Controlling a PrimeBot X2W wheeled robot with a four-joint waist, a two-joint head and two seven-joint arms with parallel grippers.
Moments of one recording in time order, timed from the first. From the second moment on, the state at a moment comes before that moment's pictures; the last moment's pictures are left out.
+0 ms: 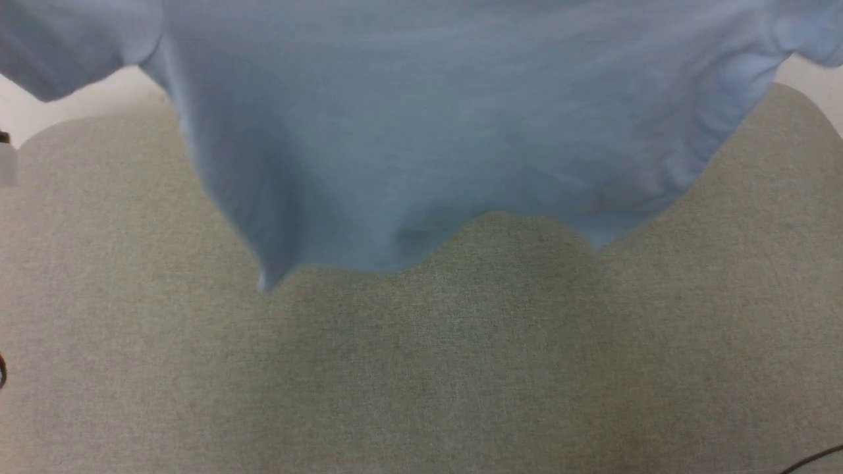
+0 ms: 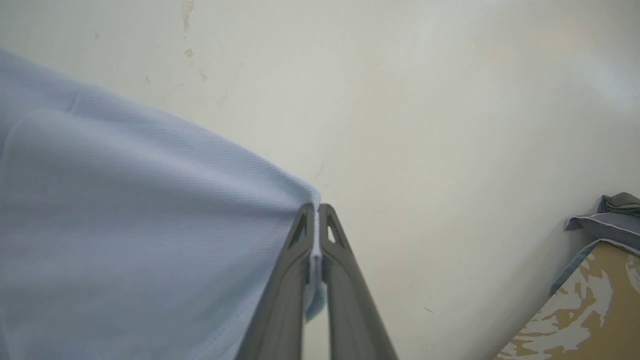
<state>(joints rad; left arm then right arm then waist) -0.59 0.89 -0.20 -0.31 -0.62 0.35 -0.07 -0.83 -0.71 0.12 0.04 0.31 0.13 0.28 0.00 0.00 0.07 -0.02</state>
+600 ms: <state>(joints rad) -1.15 0.79 -0.41 0.08 -0.58 0.13 0.12 -1.38 -0.67 0.32 0.41 0.27 0.13 0.15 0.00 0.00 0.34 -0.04</state>
